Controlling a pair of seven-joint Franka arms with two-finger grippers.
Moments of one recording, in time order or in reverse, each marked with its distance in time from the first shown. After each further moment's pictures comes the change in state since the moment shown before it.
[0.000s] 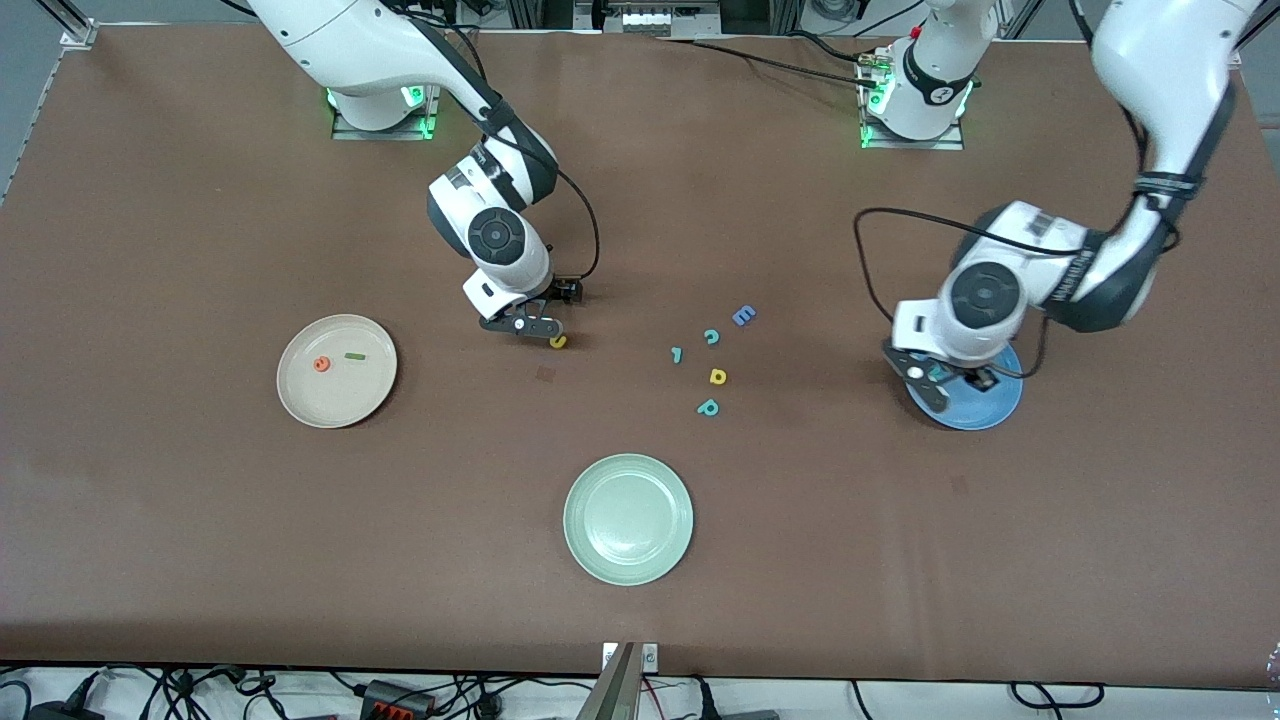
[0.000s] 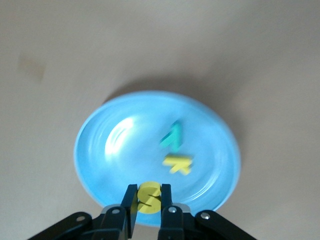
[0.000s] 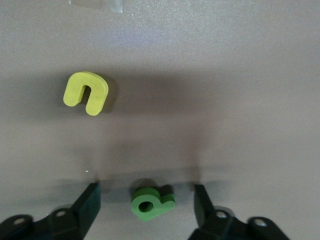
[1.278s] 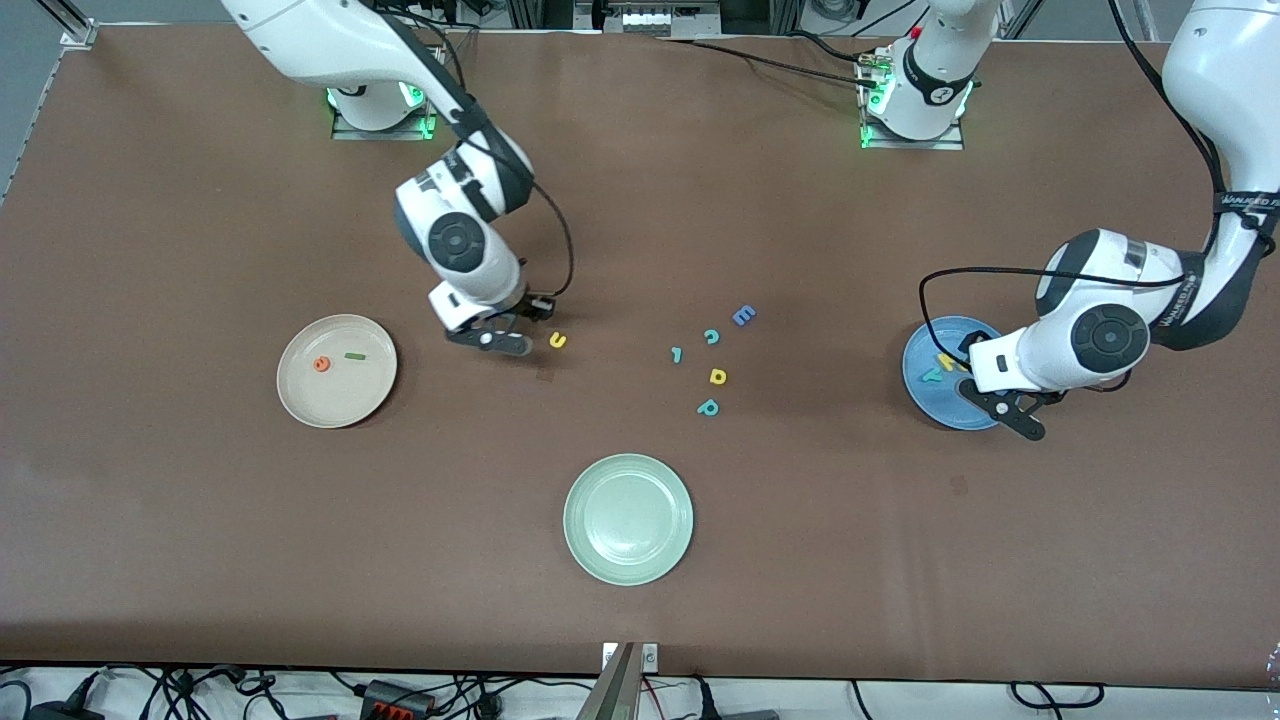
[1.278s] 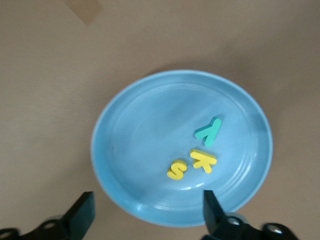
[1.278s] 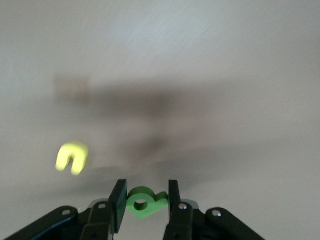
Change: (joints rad) left arm 0.138 0.090 -0.086 0.142 -0.082 -0.114 -0.125; right arm -0.106 -0.077 -0.021 0.004 0.001 -0.010 -0.002
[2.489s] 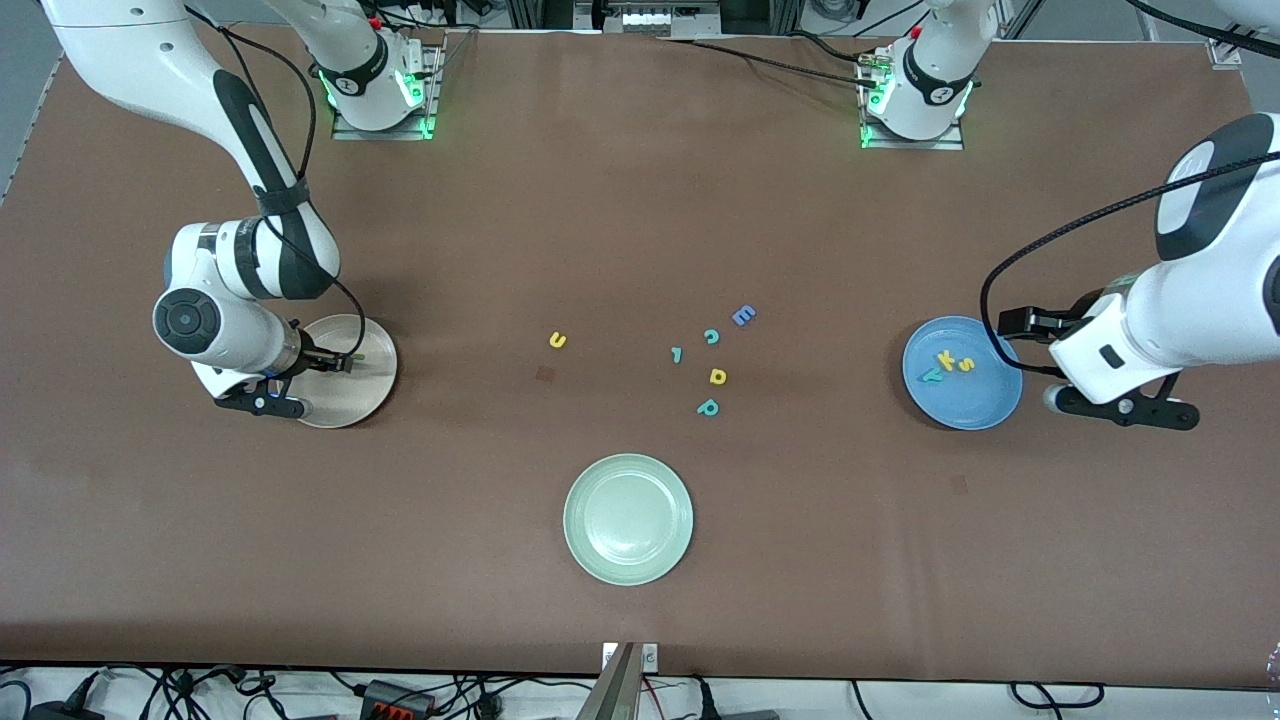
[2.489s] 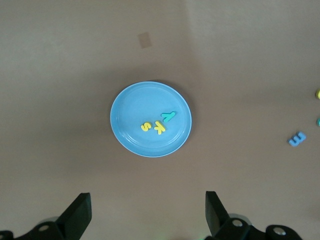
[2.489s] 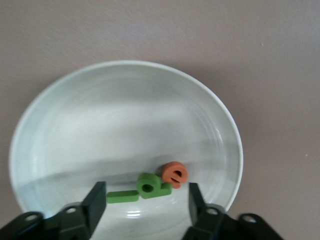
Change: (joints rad) left arm -0.300 -0.074 0.131 0.610 -0.284 -0.594 -0.379; right arm -0.195 -0.014 -0.290 0.050 -0.041 -0.114 -0.530
